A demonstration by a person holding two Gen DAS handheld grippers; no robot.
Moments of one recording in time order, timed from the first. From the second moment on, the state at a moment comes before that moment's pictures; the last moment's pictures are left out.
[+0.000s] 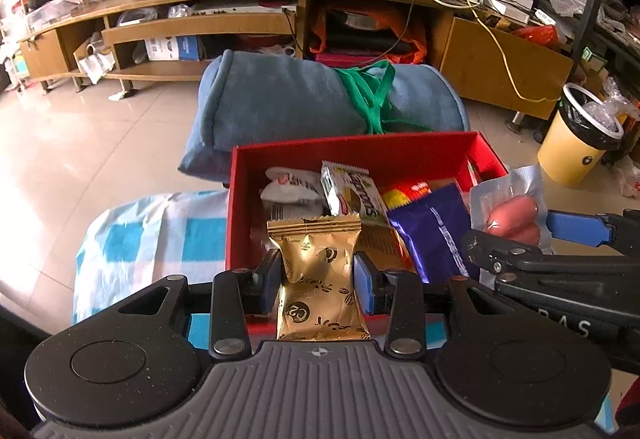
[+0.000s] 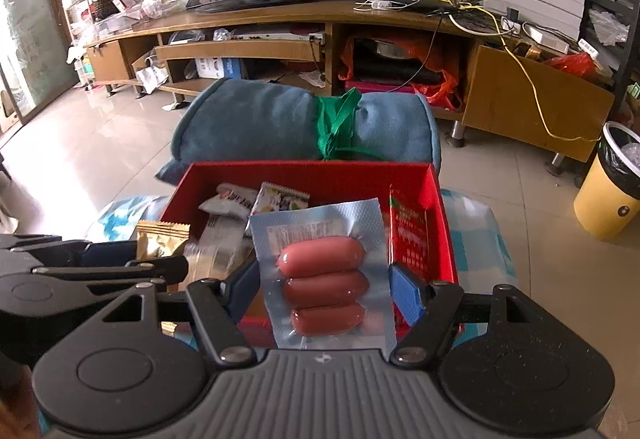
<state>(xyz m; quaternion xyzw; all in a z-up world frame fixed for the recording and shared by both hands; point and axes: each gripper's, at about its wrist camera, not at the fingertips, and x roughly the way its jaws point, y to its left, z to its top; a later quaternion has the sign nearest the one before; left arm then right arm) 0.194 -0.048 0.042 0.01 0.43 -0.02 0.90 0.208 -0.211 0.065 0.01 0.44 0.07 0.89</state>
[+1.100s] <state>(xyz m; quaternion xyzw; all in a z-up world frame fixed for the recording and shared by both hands) 0.245 -0.060 0.002 0.02 0.46 0.00 0.89 0.269 -0.215 0.008 0.02 0.48 0.04 0.87</state>
